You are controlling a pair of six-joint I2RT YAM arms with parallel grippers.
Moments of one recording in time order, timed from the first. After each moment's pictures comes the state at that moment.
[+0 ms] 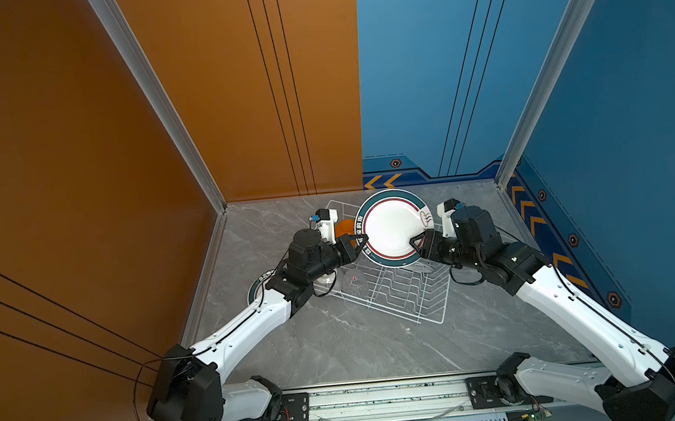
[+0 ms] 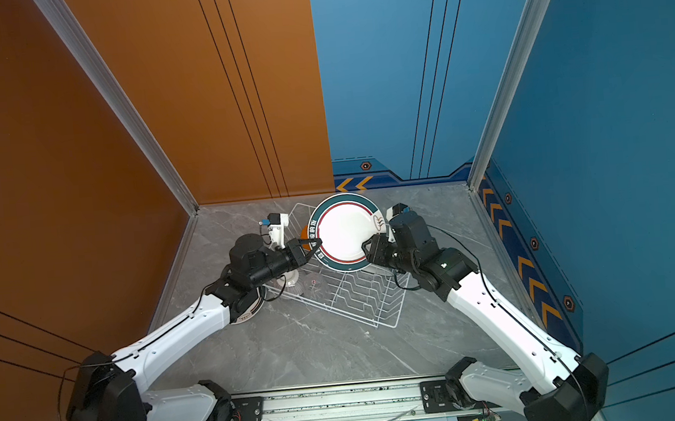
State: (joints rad) left arm -0.57 1.29 0.87 0.21 0.35 -0.88; right arm 0.55 1.13 1.14 -0.62 -0.08 0.75
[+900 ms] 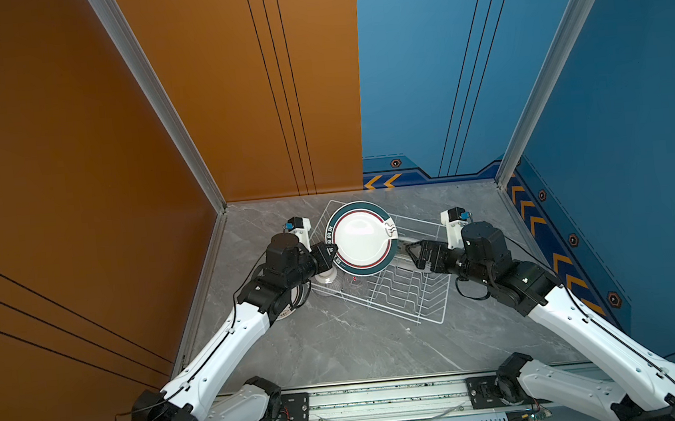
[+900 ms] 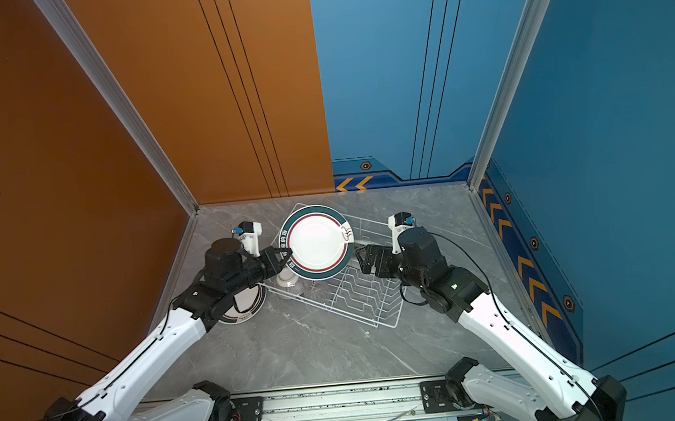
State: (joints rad) left arm -0.42 1.07 0.88 -0.20 0.24 -0.74; right arm 0.58 0.98 0.97 -0.50 -0.04 0.65
